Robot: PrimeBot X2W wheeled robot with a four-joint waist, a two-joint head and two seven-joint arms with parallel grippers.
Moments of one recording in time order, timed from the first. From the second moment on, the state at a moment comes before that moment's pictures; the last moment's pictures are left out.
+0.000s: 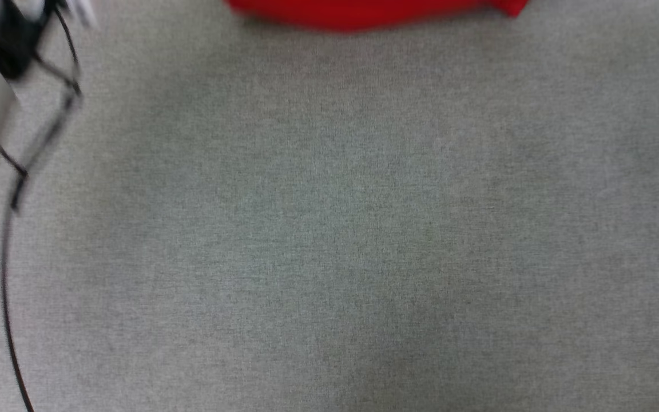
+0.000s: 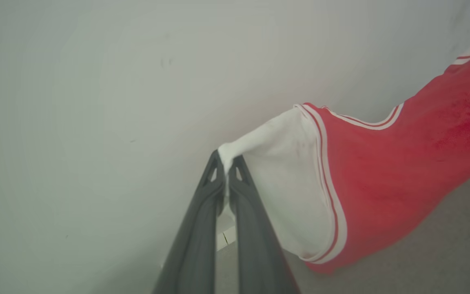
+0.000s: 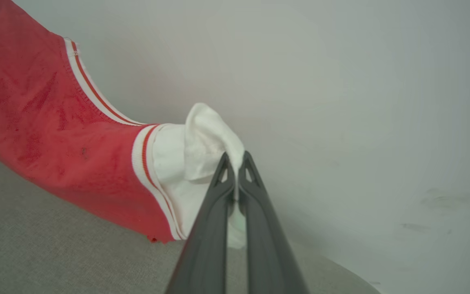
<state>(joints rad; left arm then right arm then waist) -1.44 0.58 -0.93 0.76 -0.76 -0.12 -0.19 -1.44 -0.63 0.90 0.74 0.75 0.13 0.01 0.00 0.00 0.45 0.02</state>
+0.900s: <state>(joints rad) -0.34 0.82 -0.96 0.32 -1.02 0.17 -0.26 -0.54 -0.82 1.08 0.52 0.98 0.13 -0.17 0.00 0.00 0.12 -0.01</state>
